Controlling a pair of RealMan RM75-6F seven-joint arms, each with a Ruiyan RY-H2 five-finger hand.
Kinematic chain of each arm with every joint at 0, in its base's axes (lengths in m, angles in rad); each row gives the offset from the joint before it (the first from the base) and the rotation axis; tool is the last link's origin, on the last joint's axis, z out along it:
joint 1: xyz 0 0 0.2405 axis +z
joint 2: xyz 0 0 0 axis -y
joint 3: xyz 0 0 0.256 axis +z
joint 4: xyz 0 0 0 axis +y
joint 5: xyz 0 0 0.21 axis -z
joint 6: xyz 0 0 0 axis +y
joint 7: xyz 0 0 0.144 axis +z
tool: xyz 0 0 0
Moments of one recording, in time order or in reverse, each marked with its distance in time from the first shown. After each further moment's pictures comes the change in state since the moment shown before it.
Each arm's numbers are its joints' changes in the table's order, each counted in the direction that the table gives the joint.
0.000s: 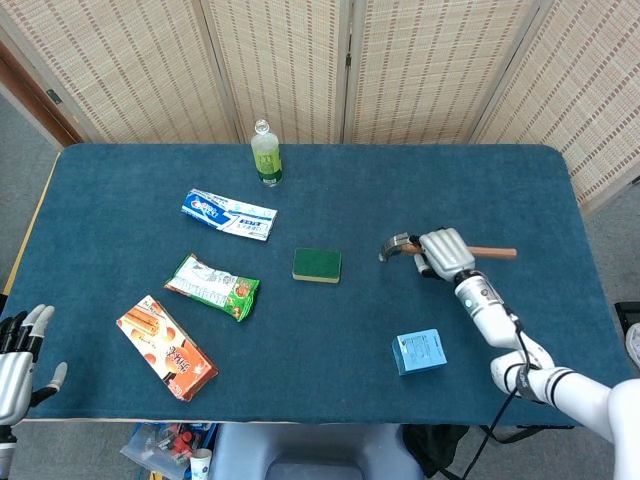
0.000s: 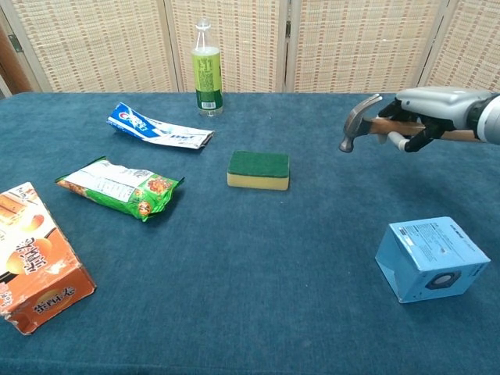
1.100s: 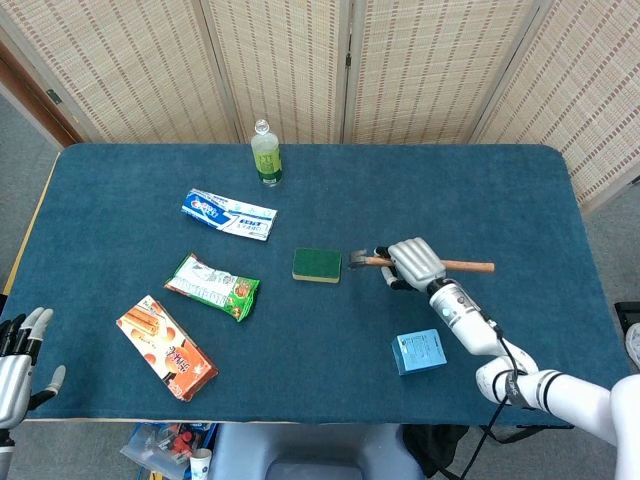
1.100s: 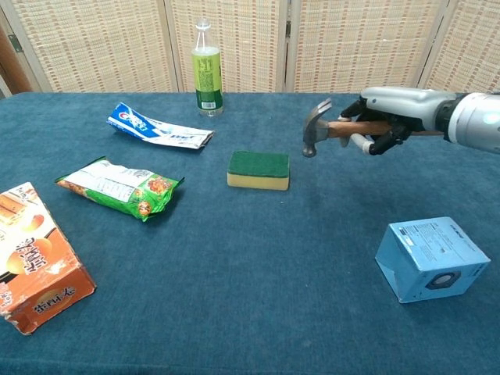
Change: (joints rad) left arm 0.010 -0.010 0.009 -0.013 -0.001 0.004 0.009; right arm 0.041 -0.008 0.022 -0.164 0.027 -0.020 0.051
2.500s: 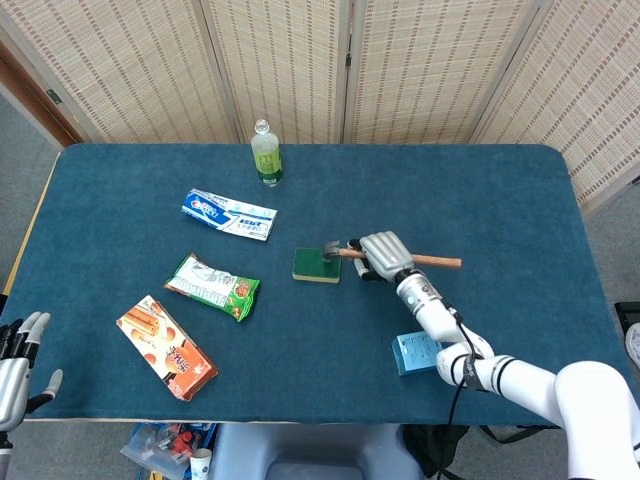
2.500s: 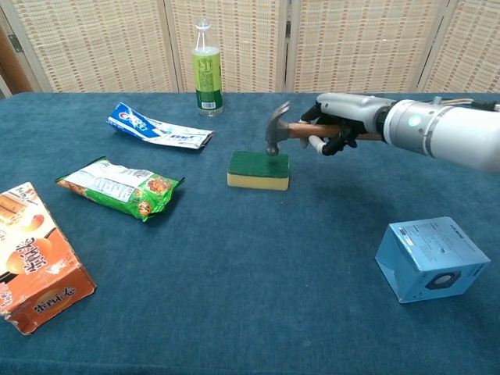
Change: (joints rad) left arm 0.007 0.004 0.004 0.009 0.019 -0.019 -0.001; right arm 0.109 0.161 0.055 0.163 -0.120 -0.072 -0.039
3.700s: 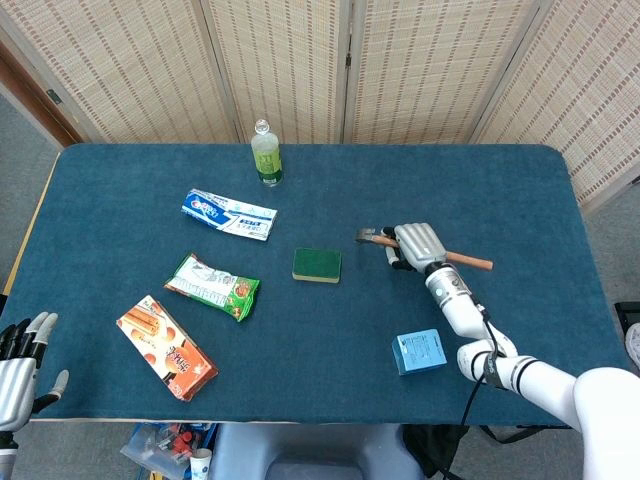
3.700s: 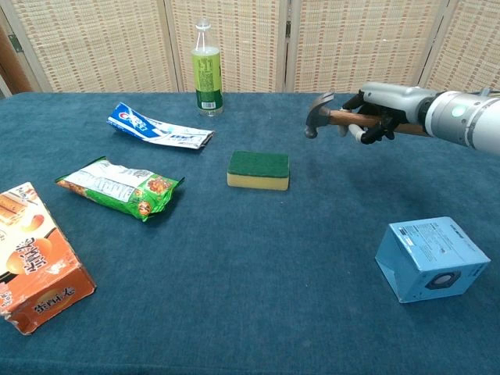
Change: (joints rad) left arm -0.003 -0.008 0.006 -0.037 -0.009 -0.004 0.033; right arm -0.058 -0.038 -0.003 0.067 -0.037 0.011 0.047
